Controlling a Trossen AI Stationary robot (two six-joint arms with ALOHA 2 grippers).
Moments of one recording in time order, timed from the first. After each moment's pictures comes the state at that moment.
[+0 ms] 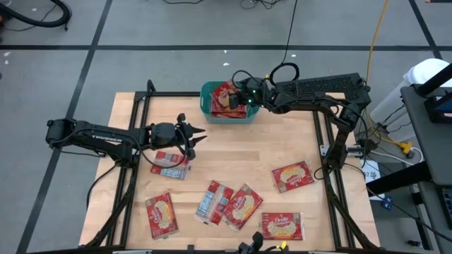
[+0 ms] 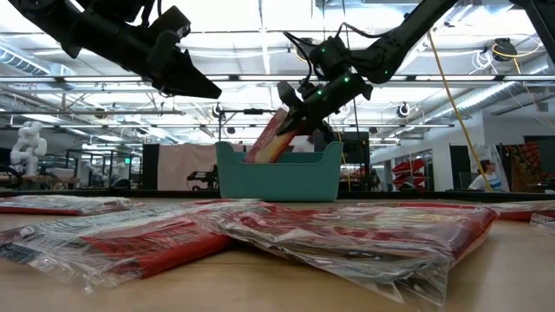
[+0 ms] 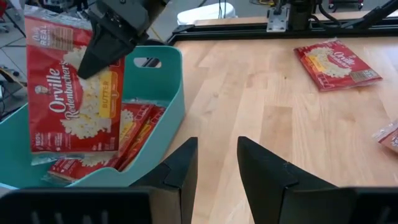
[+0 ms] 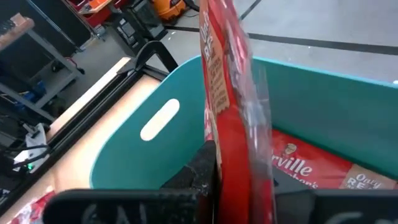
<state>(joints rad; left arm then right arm) 0.07 1.10 0.51 0.24 -0.24 0.07 -0.54 1.81 1.13 0.25 0.00 0.51</state>
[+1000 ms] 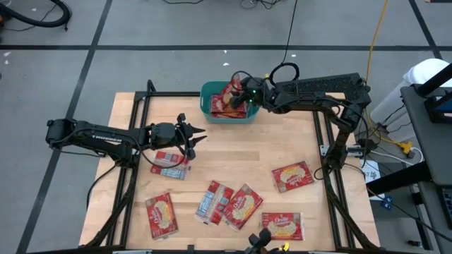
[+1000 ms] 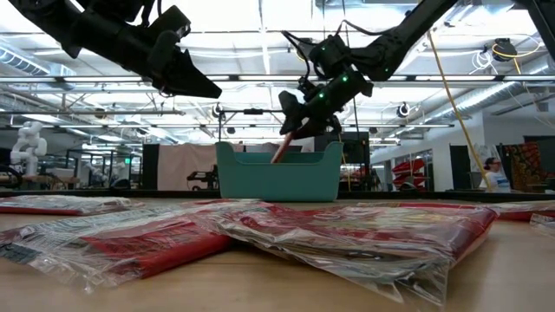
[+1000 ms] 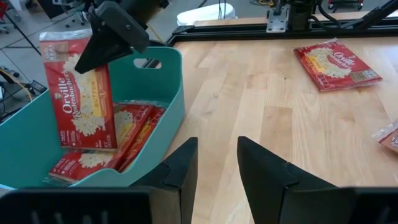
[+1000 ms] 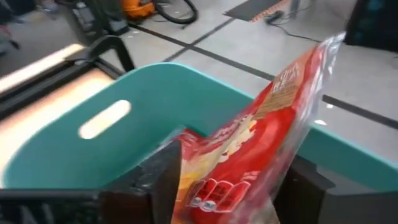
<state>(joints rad) 0.08 1.10 0.51 0.24 -0.24 0.08 -0.53 1.80 1.13 0.22 0.20 0.26</state>
